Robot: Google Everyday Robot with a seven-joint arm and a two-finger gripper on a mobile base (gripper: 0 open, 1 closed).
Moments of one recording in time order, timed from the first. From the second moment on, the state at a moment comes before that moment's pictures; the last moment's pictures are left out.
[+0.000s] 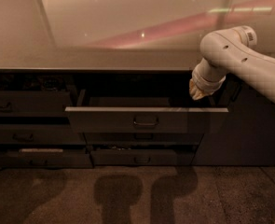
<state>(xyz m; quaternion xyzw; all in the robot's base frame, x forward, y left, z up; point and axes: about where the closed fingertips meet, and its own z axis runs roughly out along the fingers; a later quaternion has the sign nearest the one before) 0.669 -0.238 0.725 -0.84 0.51 -0.14 0.10</state>
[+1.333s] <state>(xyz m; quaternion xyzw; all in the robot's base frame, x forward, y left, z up) 0.677 -0.249 0.699 -0.84 0.53 -0.13 0.06</state>
